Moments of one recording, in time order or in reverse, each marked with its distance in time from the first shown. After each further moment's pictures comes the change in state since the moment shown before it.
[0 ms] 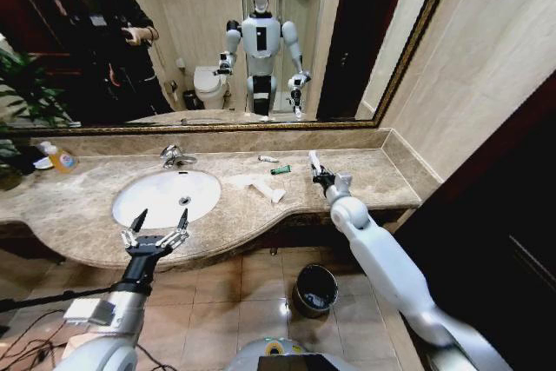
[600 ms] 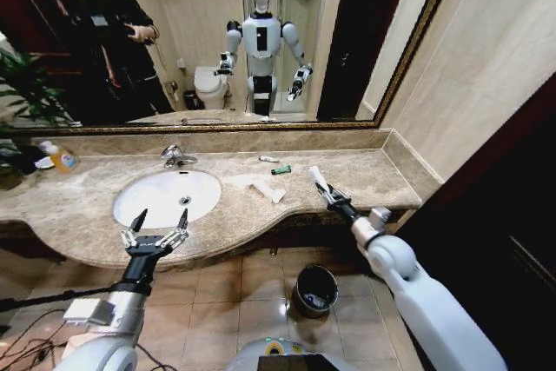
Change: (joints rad) left arm 0.000 0.000 0.000 0.000 0.000 0.000 0.000; right arm -0.468 -0.075 0.314 0.286 0.026 0.143 -0.332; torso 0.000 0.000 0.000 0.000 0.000
